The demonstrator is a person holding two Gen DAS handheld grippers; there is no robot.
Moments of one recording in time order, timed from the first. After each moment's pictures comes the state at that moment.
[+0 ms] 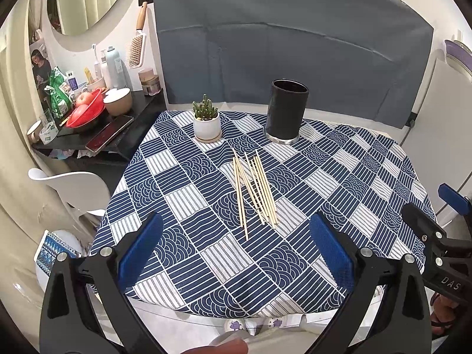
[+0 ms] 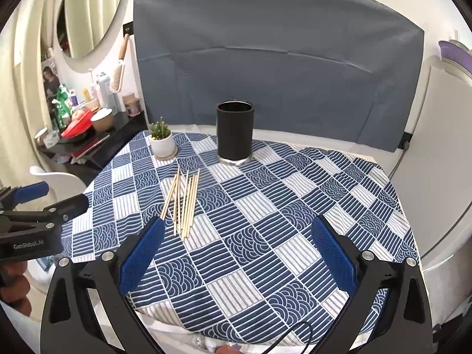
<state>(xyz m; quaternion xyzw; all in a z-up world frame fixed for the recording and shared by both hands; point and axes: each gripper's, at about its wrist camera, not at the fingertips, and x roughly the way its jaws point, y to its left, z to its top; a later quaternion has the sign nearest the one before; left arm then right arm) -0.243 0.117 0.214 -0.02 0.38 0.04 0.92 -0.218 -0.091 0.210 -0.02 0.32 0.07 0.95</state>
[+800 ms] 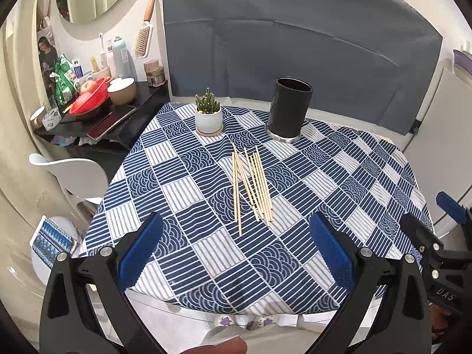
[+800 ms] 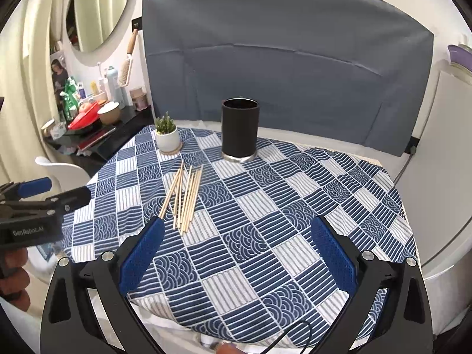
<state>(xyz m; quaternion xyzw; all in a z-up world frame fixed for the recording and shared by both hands) -0.243 0.108 0.210 -0.05 0.39 0.05 0.92 -0.215 -0.104 0.206 -0.04 0.32 0.09 0.94</state>
